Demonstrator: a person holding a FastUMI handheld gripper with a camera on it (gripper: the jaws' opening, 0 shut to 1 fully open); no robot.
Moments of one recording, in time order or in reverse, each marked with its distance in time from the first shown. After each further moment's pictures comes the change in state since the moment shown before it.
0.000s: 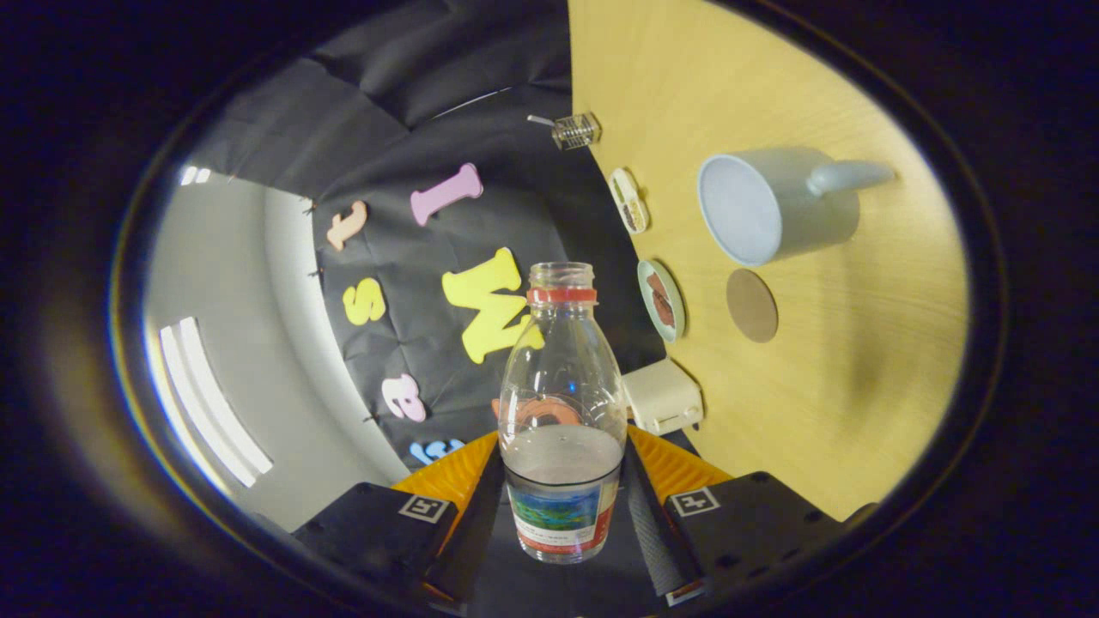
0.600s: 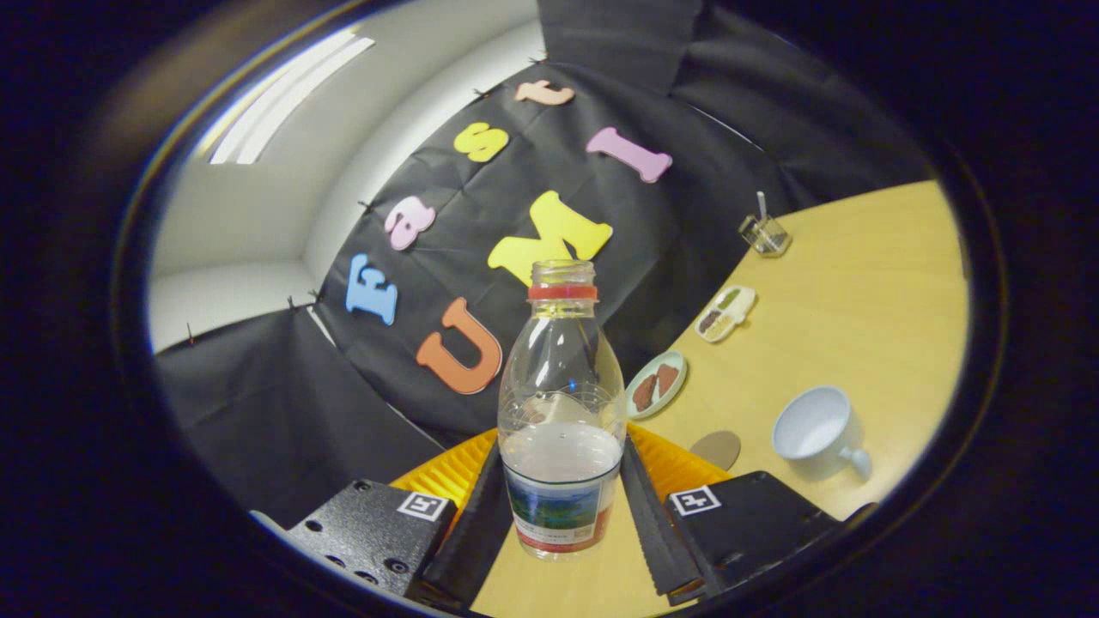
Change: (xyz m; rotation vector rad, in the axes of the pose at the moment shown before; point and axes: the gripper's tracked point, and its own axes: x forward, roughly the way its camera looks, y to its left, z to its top) arm -0.005 0.024 -0.010 -1.036 0.042 -0.076
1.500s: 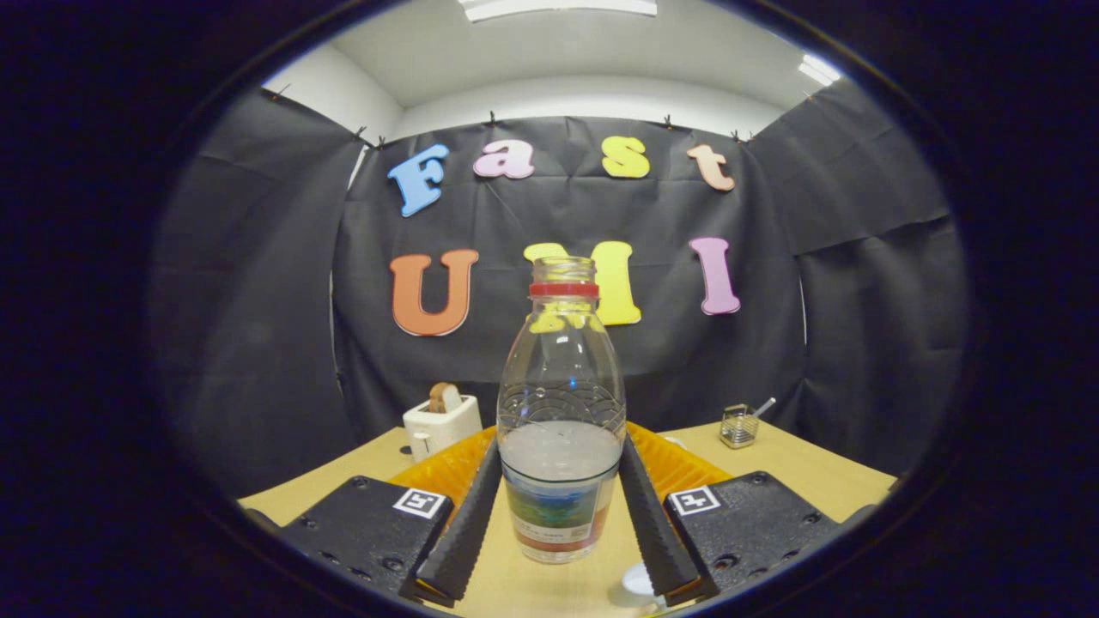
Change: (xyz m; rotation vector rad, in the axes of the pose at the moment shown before) arm 0.049 -0.007 0.031 -0.707 -0.038 -0.152
